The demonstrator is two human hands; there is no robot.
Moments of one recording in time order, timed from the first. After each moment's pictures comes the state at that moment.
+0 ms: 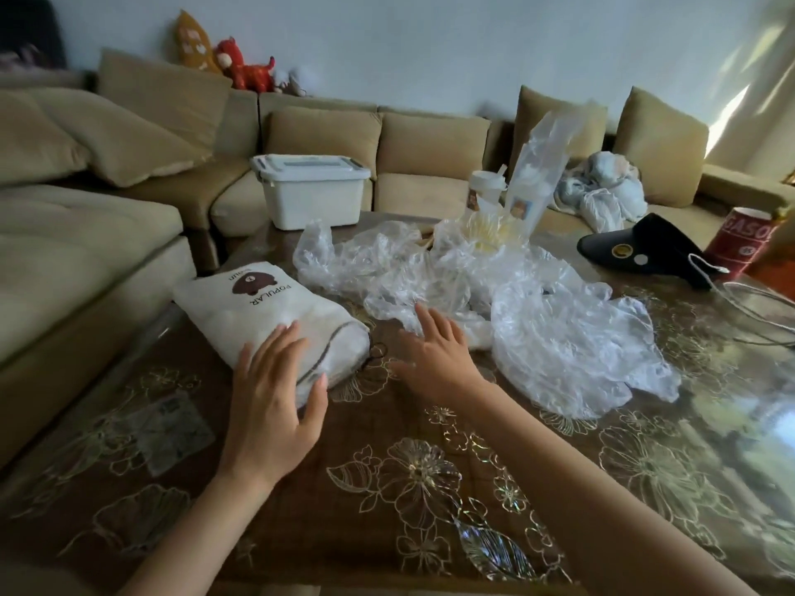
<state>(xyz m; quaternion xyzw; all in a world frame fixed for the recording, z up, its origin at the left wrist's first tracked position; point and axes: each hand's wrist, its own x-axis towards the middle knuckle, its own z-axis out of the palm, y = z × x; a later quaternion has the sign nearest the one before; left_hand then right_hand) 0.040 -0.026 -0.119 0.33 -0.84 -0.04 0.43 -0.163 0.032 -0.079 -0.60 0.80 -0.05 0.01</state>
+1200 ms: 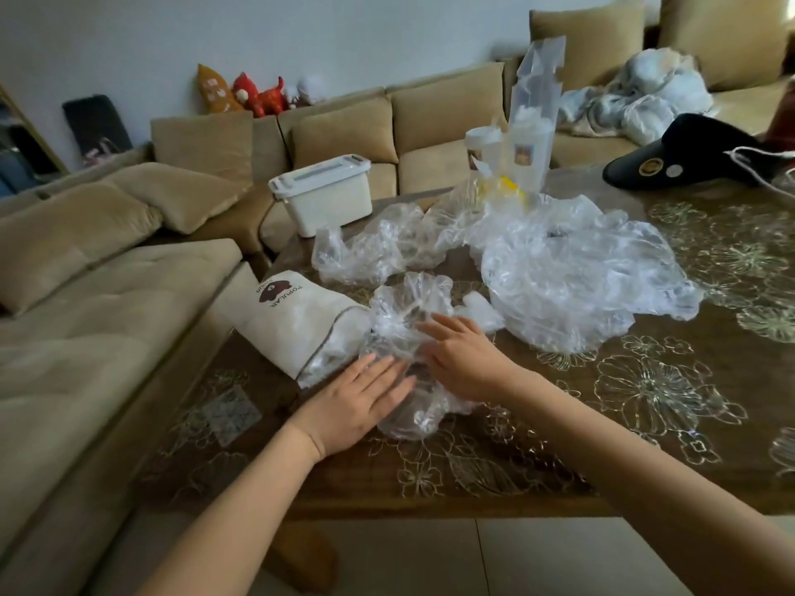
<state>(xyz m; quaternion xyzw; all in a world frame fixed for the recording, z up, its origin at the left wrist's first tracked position) 0.022 -0.007 -0.116 0.01 -0.95 0.29 0.13 -0.178 0.096 -0.088 -0.70 0.70 -0.14 0.01</state>
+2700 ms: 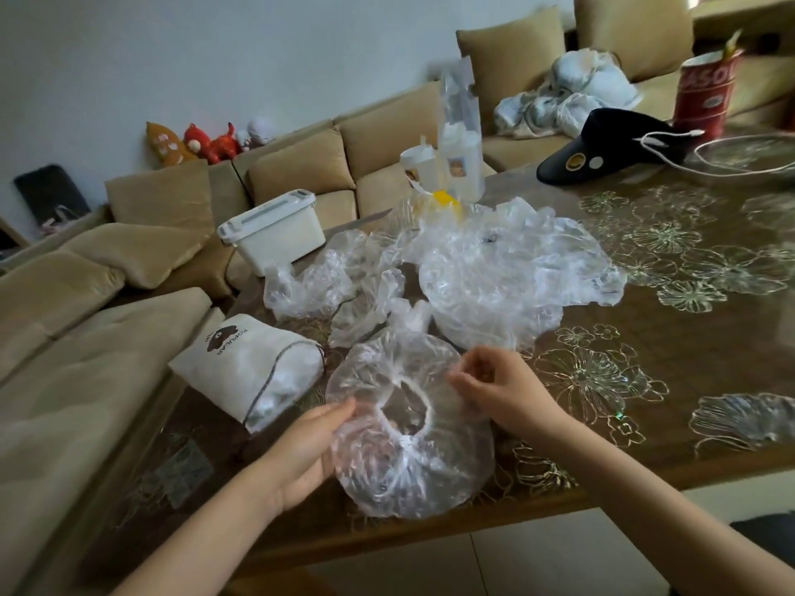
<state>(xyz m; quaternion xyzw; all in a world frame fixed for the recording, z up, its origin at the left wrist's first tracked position) -0.021 0.086 -0.037 0.47 -0.55 -0.68 0.11 -0.205 0.200 -0.082 -0.42 0.66 -0.57 0.24</state>
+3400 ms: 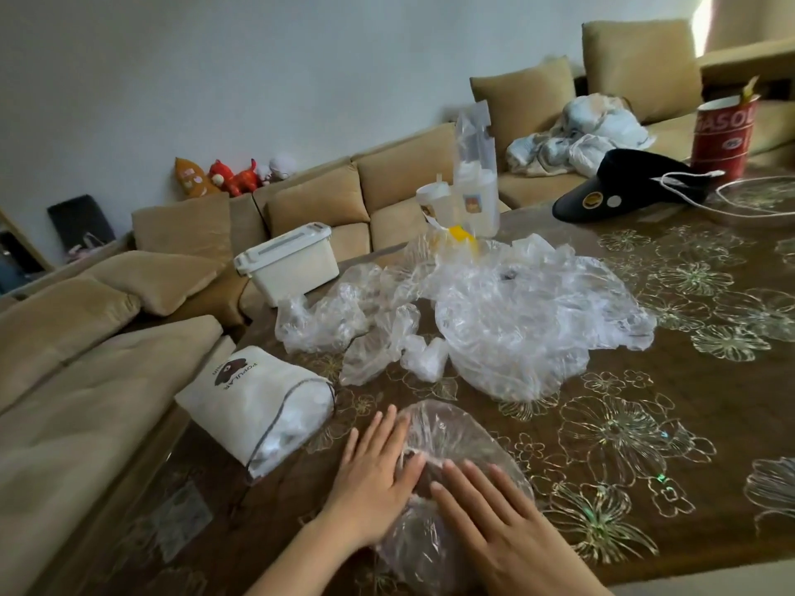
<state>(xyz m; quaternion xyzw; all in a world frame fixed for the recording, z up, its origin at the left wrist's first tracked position) -0.053 0.057 -0.108 0.32 -0.94 -0.06 -0.05 -0.165 0.209 -0.192 -0.67 0.66 -0.20 -0.28</state>
